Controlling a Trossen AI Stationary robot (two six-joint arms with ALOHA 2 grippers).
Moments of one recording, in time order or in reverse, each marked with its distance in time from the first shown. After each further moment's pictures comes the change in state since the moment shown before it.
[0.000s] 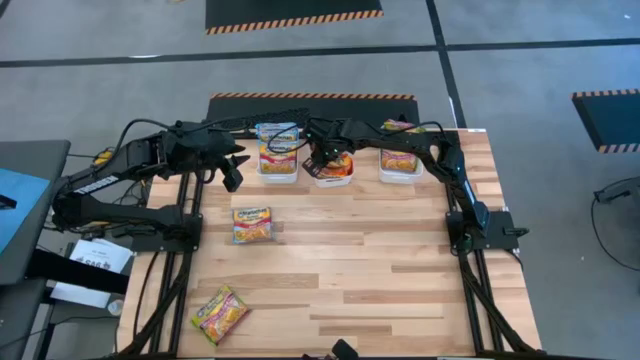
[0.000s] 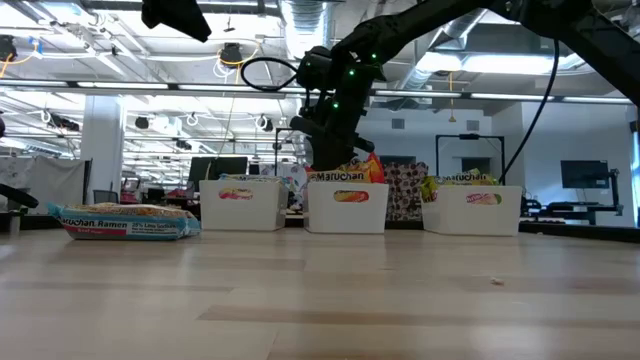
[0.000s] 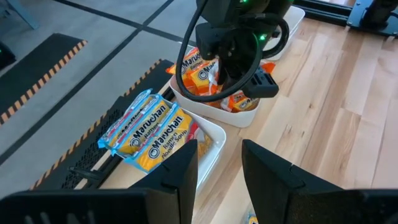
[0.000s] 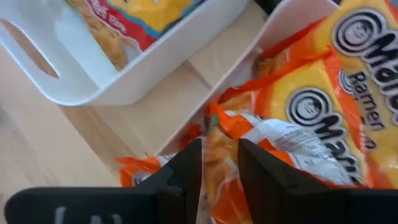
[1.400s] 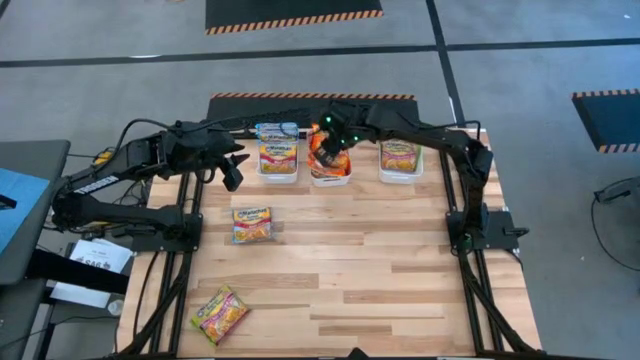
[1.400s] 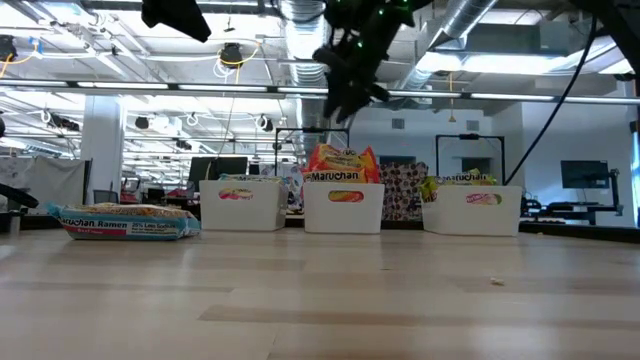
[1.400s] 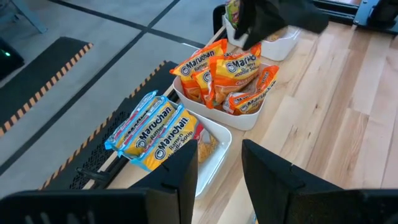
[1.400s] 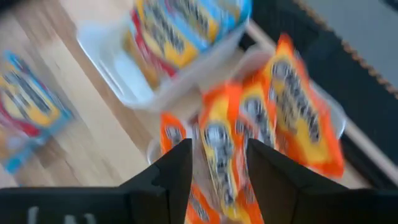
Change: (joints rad) left arm 0.000 -0.001 0.000 0.002 -0.020 0.018; right arm 0.004 -0.241 -0.044 -0.070 -0.022 -0.026
